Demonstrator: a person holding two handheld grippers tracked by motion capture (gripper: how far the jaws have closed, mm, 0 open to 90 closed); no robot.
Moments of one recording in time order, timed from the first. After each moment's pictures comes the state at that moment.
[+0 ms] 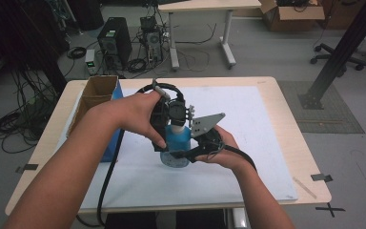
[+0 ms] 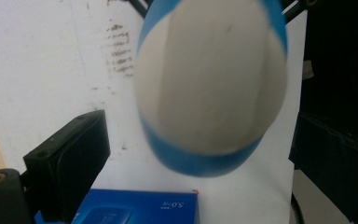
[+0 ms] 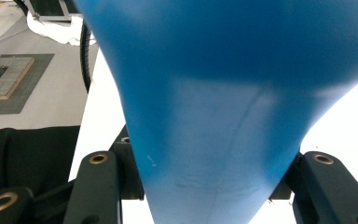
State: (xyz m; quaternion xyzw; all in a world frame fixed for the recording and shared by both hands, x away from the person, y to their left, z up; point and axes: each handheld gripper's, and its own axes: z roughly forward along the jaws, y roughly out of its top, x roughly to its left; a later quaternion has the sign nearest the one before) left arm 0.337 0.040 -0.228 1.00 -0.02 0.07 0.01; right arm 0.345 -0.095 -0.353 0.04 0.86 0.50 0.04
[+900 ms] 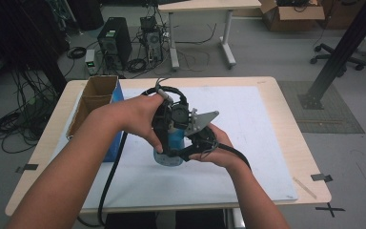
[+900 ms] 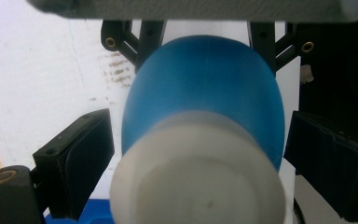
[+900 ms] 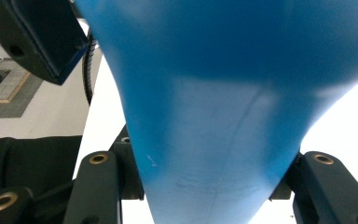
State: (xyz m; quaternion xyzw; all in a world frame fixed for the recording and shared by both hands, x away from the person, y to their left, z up) left arm 0.334 0.036 -0.232 1.00 -0.03 0.07 0.02; right arm 0.345 -0.081 -0.346 0.03 0.86 0.51 0.04
